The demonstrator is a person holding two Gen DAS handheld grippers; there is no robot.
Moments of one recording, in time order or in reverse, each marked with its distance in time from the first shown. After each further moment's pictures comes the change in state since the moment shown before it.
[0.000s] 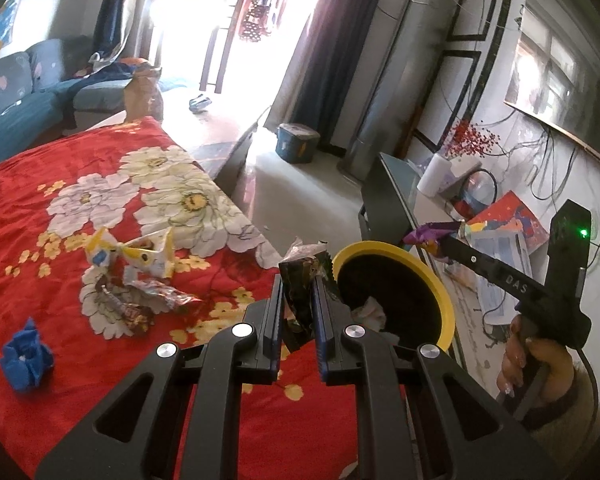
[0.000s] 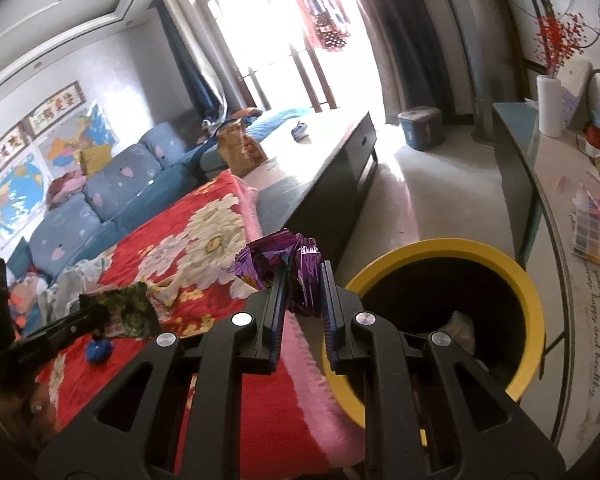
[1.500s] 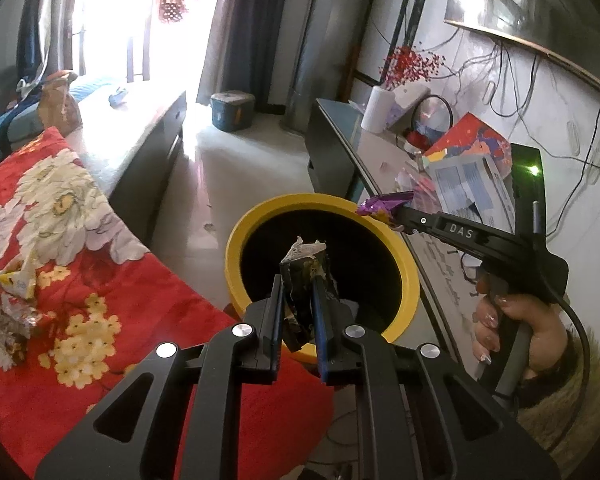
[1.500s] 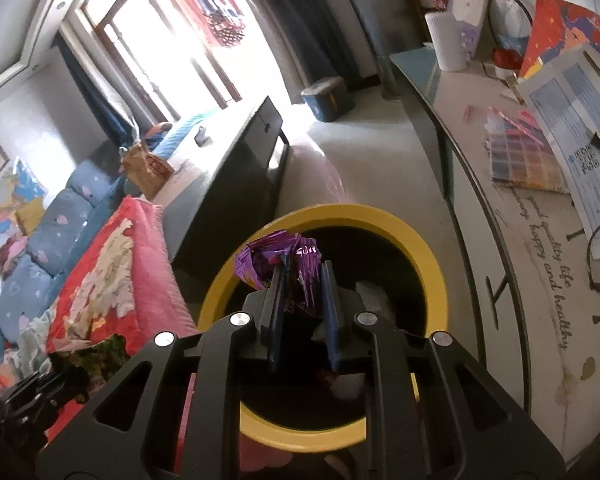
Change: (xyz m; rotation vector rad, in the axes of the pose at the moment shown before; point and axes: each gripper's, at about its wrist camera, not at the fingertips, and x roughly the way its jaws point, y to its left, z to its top) left arm 0.093 -0.112 -0.025 0.219 0.146 -0.112; right arm 0.009 -0.122 -0.023 0.263 0.041 -0.223
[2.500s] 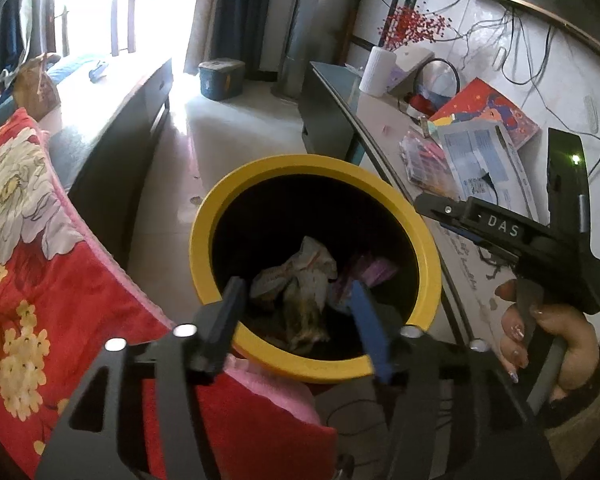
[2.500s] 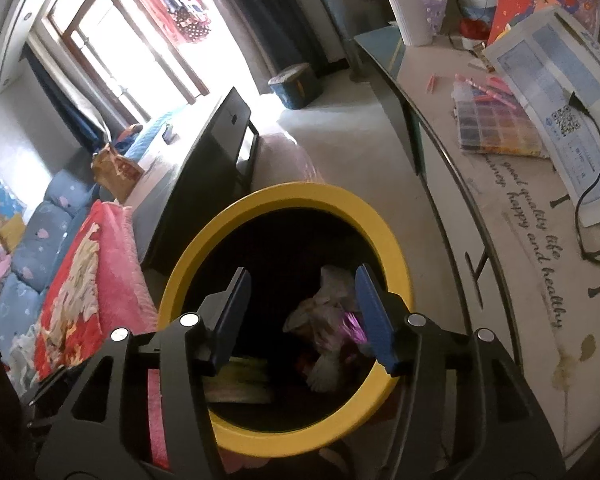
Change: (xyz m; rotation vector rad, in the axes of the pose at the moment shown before) left arm 0.080 -0.007 0.000 0.009 0.111 -0.007; right arm 0.017 -0.032 -0.009 0.072 0.031 -0.073
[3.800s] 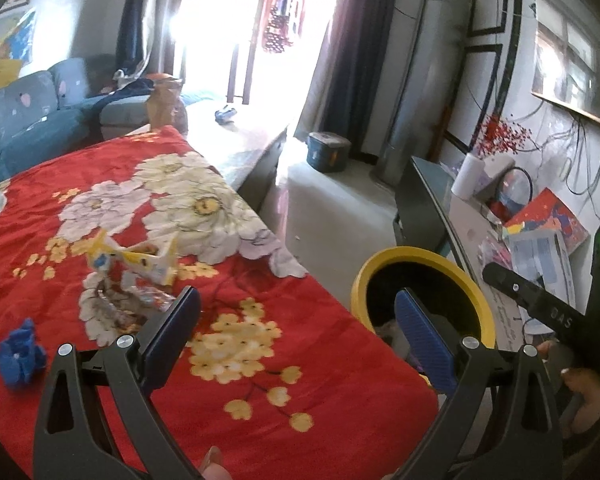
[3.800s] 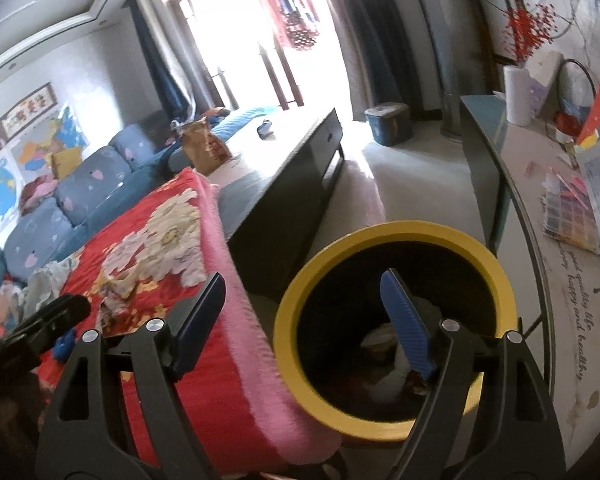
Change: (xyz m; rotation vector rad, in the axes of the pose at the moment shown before) left arm -0.149 0.094 -0.029 -0.240 -0.291 0.276; right arm -0.048 0.120 -0.026 -0.320 -0.089 0.193
